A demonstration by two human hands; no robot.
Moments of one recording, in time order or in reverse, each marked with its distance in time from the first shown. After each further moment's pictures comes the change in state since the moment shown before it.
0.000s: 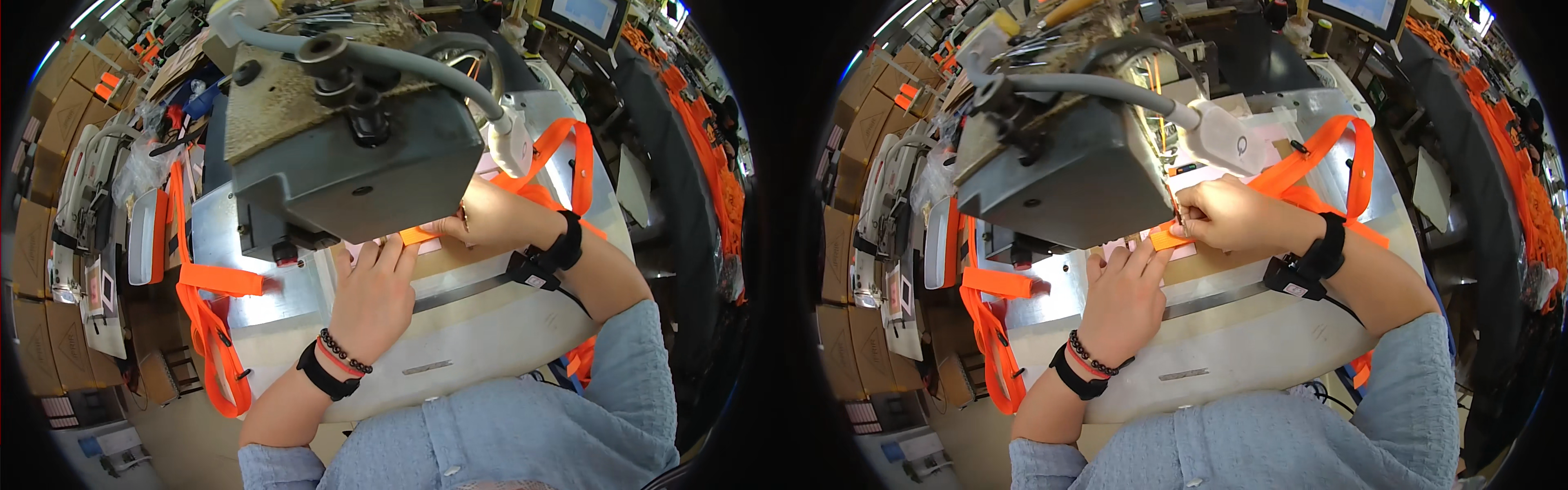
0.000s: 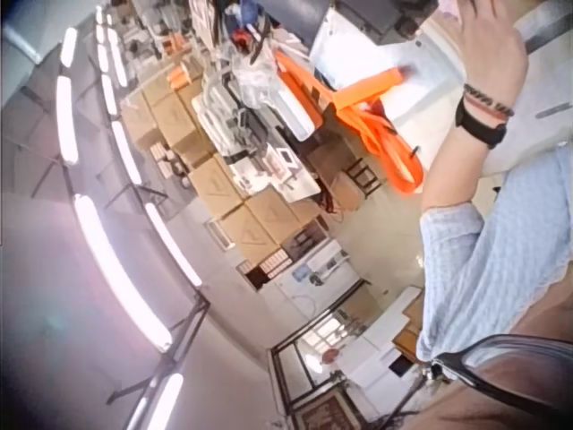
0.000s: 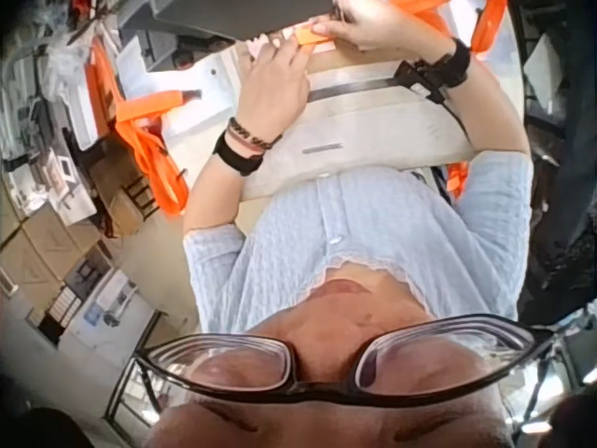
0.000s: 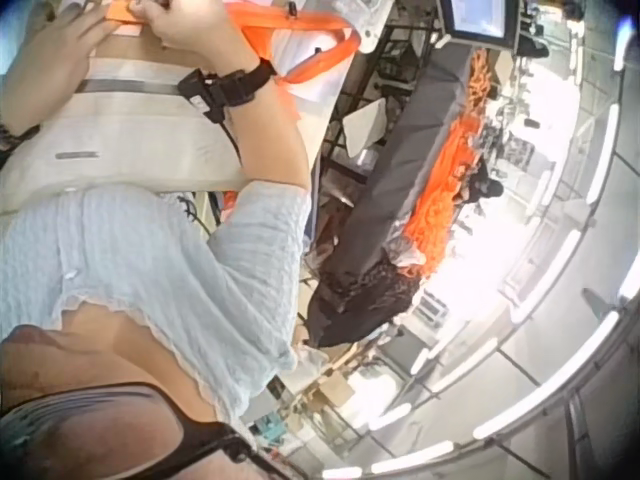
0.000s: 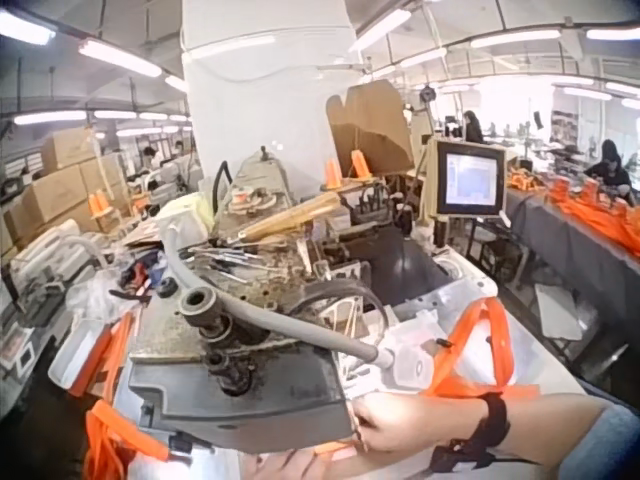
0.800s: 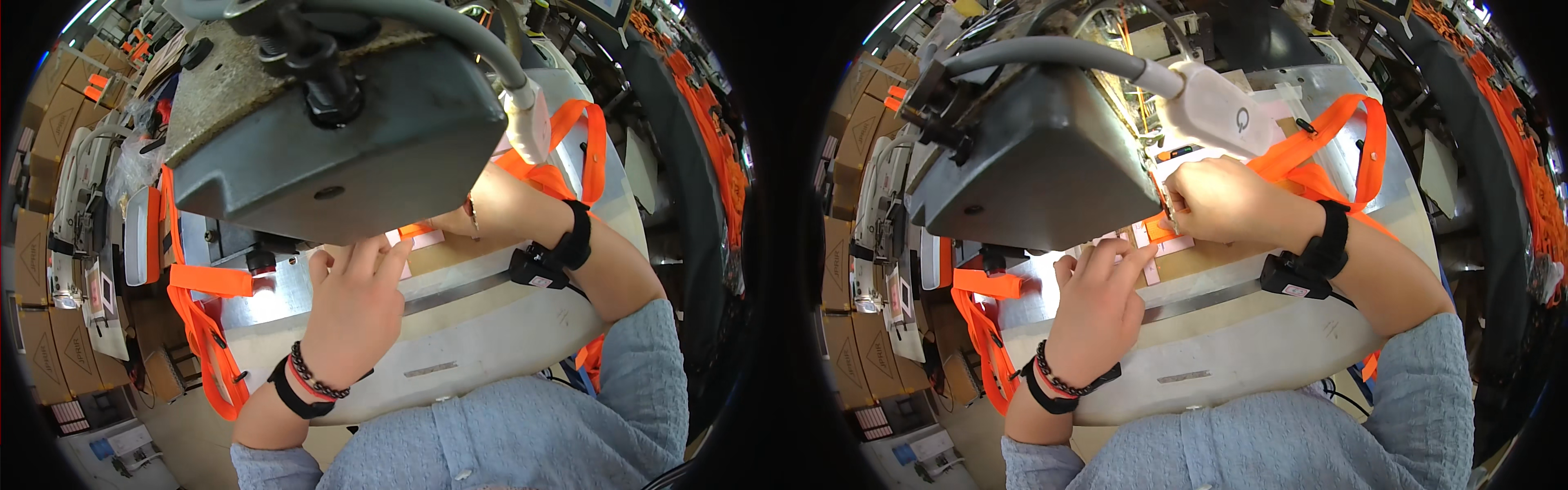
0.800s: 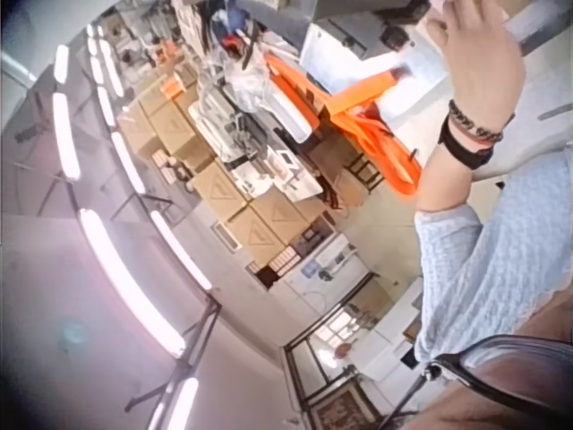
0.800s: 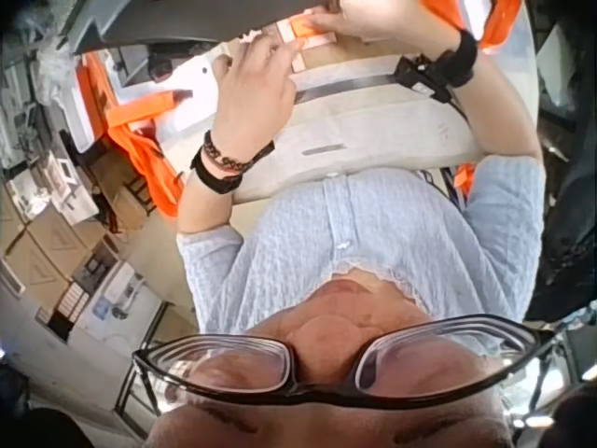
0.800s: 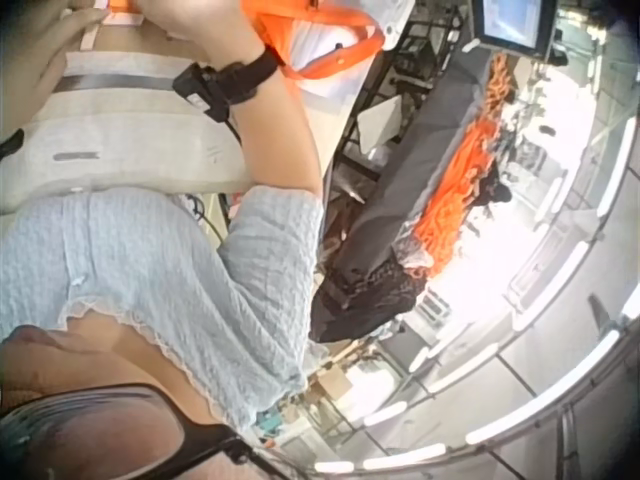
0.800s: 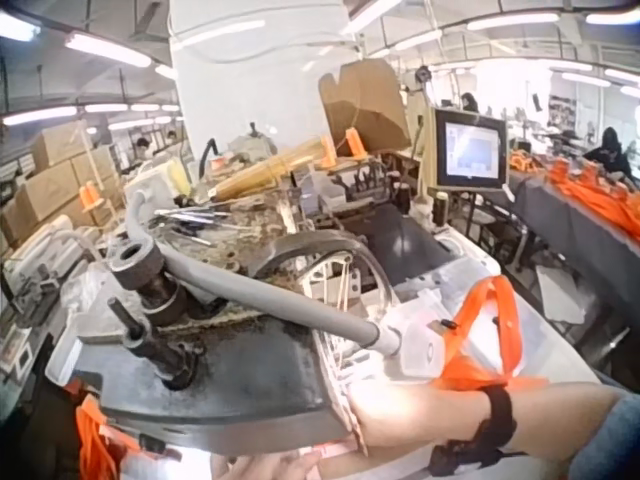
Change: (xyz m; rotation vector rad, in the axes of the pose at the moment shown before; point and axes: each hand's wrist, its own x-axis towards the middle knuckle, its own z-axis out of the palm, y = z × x) left_hand -0.002 -0.008 -0.030 -0.210 -0.058 -0.018; right_hand 0.013 0.030 0.013 -0.261 0.090 -0.233
